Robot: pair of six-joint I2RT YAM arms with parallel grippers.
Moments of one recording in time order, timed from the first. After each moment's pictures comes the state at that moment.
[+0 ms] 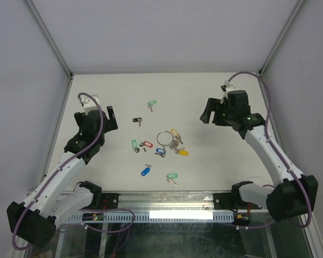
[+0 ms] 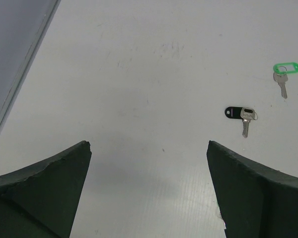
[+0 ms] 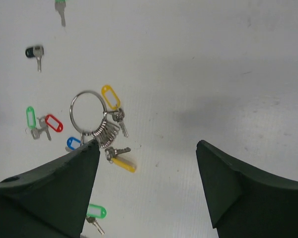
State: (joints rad) left arm -0.40 0.88 0.76 -0.37 -0.61 -0.31; right arm 0.24 1.12 1.01 -0.56 -0.13 0.34
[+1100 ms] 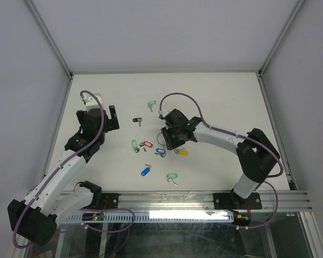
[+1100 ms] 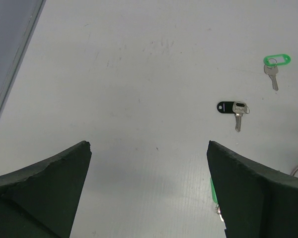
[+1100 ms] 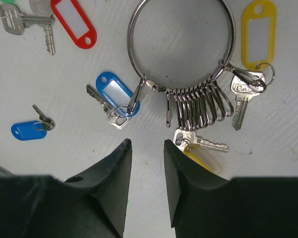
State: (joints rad) left arm -0.40 0.92 0.78 -0.37 -0.55 -0.28; right arm 0.83 1.66 1.12 -0.54 -0.06 0.29
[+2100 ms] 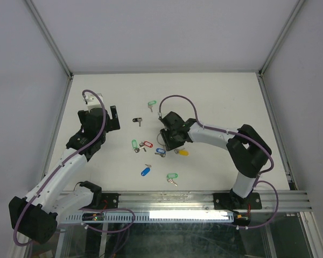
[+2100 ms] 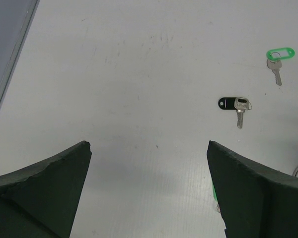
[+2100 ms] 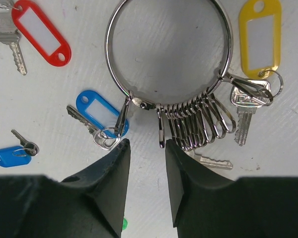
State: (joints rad) left arm -0.40 0.94 0.78 -0.37 -0.54 -0.28; right arm 0.84 1.76 1.12 -0.49 0.00 0.36
